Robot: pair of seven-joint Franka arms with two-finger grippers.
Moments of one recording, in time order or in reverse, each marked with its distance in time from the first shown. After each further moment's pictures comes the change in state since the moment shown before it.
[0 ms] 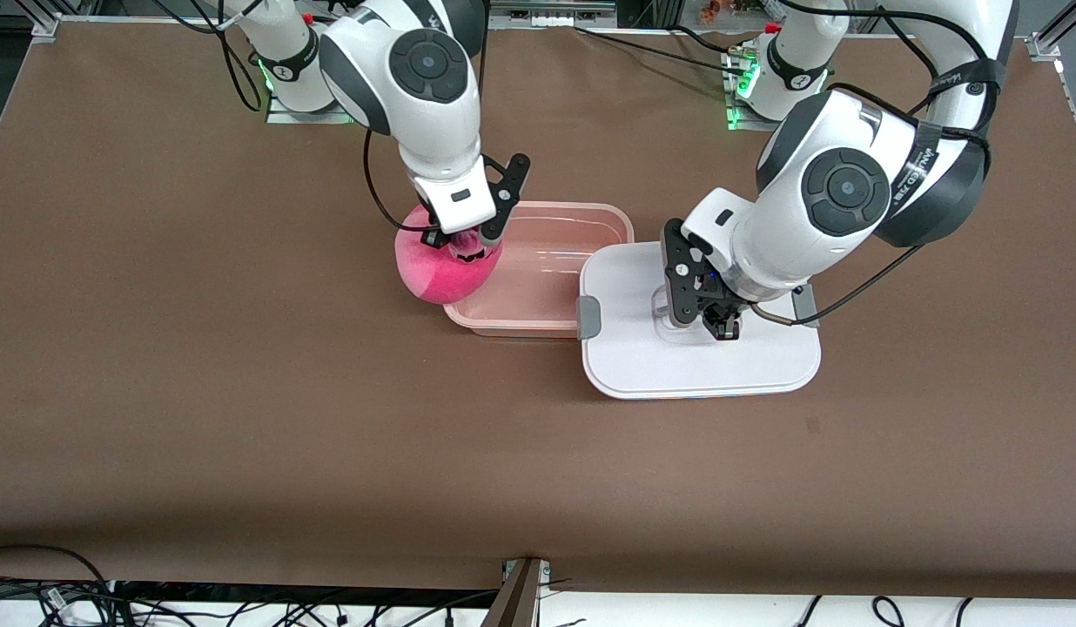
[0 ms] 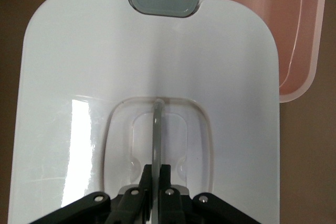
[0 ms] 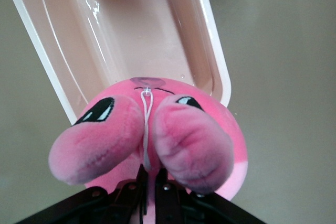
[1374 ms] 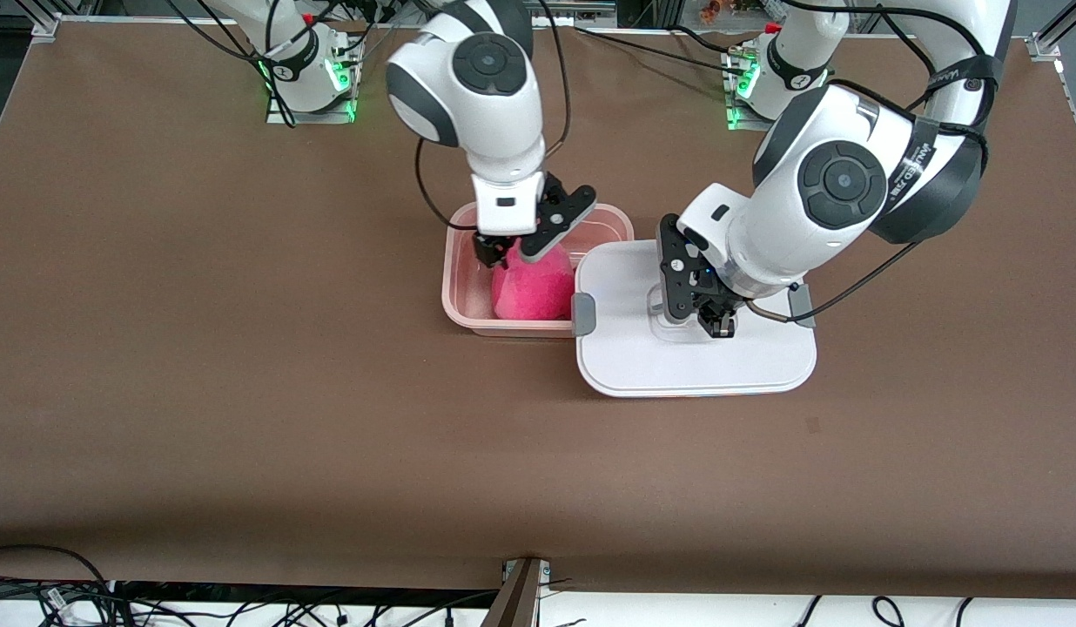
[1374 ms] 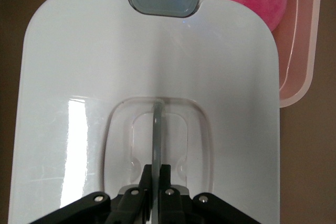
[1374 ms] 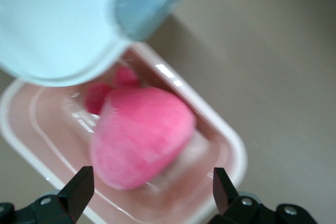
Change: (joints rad) left arm -0.006 -0.002 -0.013 0.017 0.000 0.001 0.002; right arm 0.081 0.103 -0.046 0.149 -0.013 0.134 0.548
